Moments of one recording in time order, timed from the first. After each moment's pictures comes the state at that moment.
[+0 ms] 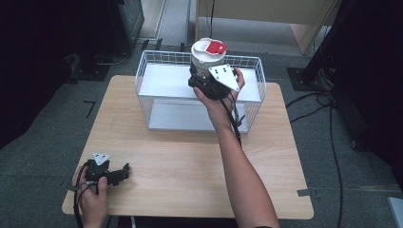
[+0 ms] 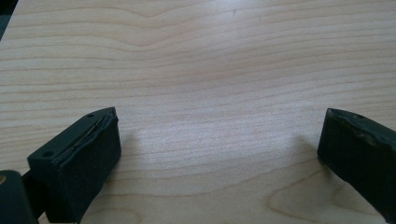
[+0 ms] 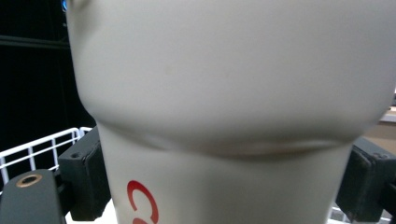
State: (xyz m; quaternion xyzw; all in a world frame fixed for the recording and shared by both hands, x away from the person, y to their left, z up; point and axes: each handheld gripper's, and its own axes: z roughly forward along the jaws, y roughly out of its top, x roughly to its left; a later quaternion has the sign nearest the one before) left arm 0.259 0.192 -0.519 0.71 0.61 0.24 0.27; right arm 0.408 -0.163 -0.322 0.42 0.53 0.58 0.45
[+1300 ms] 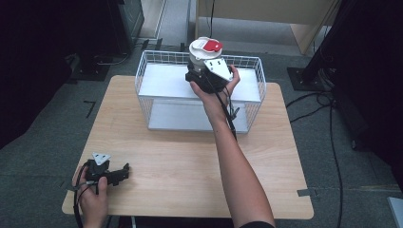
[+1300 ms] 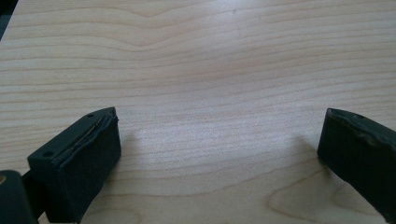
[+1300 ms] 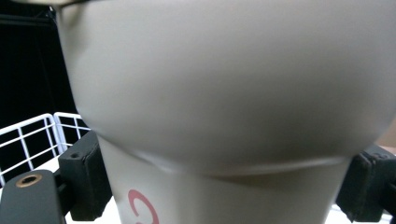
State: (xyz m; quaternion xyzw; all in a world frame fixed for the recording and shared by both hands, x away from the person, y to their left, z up) left arm 0.259 0.191 -0.519 0.71 0.61 0.24 0.27; right arm 0.433 -0.155 -0.327 0.46 0.55 0.55 0.42
